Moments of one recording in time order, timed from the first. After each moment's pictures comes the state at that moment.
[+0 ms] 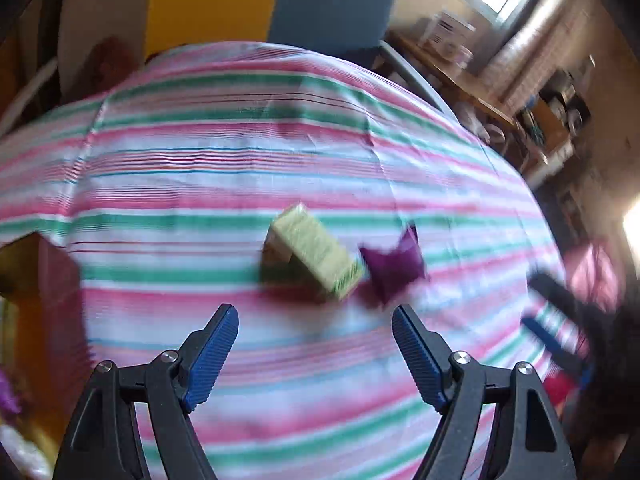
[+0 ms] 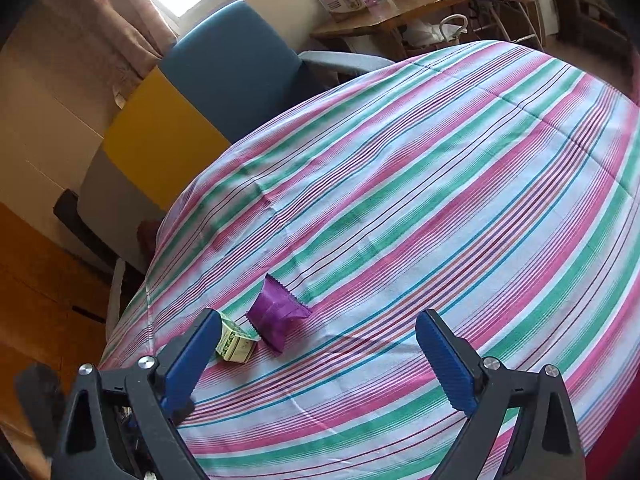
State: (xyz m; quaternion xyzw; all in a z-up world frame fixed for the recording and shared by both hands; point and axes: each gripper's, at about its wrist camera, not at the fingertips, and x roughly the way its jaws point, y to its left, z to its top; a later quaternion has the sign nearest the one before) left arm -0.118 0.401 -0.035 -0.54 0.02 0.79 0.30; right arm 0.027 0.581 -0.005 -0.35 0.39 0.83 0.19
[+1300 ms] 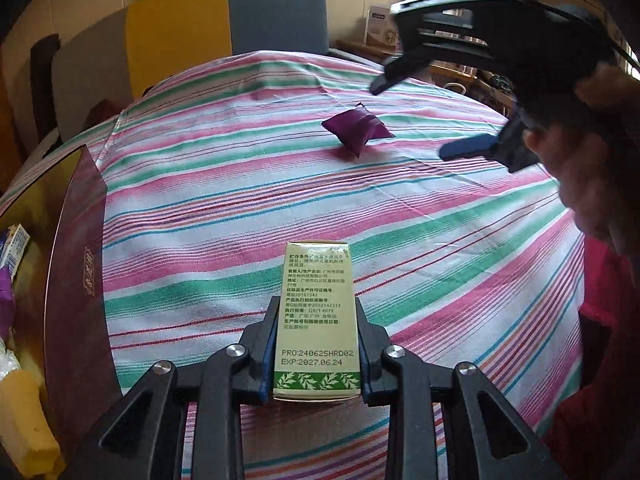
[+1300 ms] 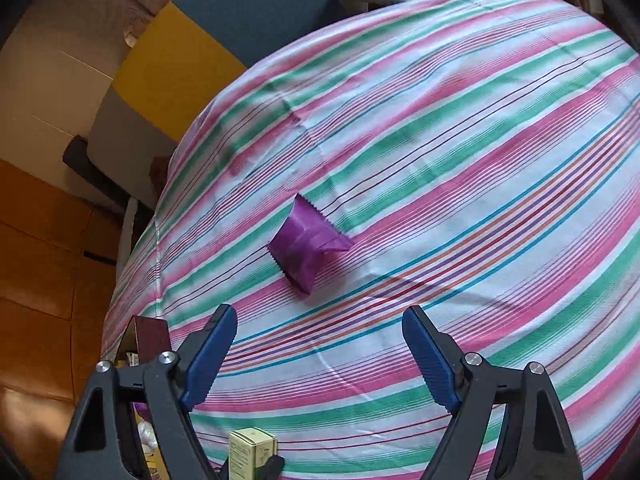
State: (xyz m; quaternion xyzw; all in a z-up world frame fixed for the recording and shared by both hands) left arm 0.036 0.335 -0.083 -0.41 0.14 0.83 0.34; right arm -0.007 0.553 -0.040 -0.44 0.39 0.80 0.10
